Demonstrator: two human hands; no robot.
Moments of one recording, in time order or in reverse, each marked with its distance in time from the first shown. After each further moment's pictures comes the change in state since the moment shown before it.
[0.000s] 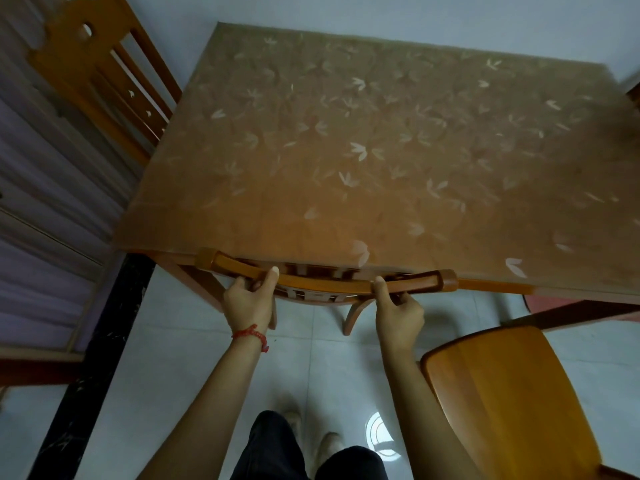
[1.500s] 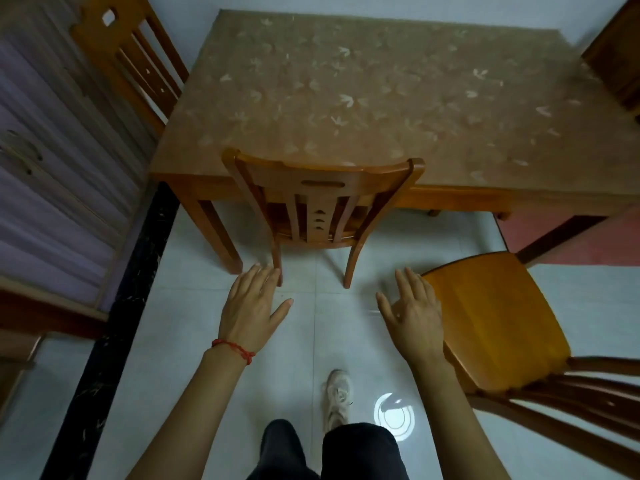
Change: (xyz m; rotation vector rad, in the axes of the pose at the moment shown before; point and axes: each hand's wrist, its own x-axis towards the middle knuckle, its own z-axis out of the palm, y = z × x) left_hand -0.171 -0.106 -0.157 0.877 -0.450 0.861; right_hand -0.185 0.108 -0.153 -0.855 -0.201 -0.540
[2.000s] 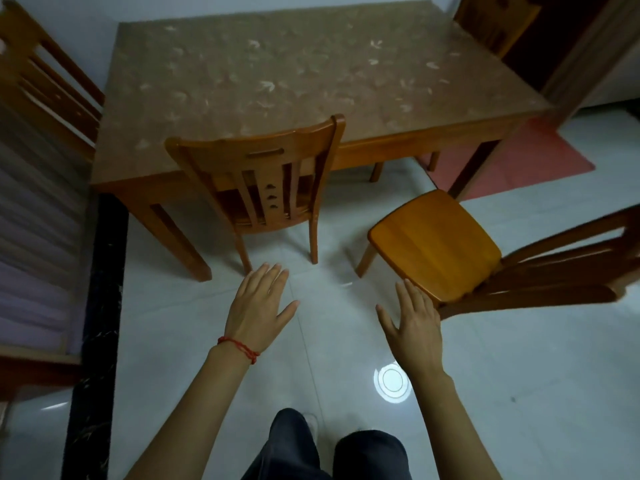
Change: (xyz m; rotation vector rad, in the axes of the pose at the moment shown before) left_hand -0.092 0.038 -0.003 0.050 -0.030 0.381; right_hand -0.183 0.006 -0.010 0.014 0.061 0.337
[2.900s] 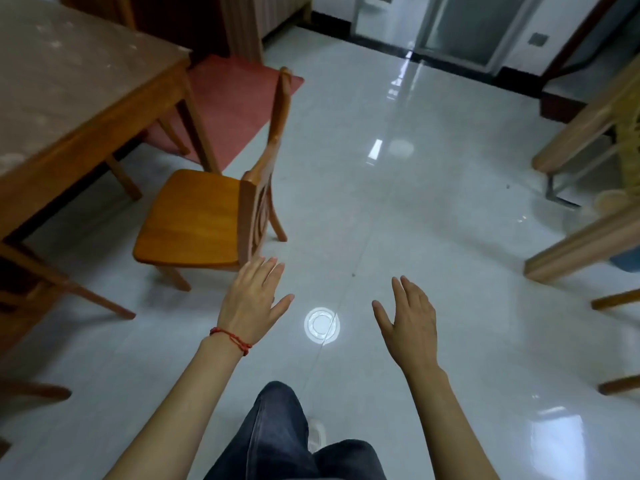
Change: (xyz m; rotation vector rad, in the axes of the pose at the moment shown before) left_hand -0.011 0.389 0.094 -0.047 -0.227 0.889; right_hand -0.248 0.313 -0.087 0.057 0.370 0.784
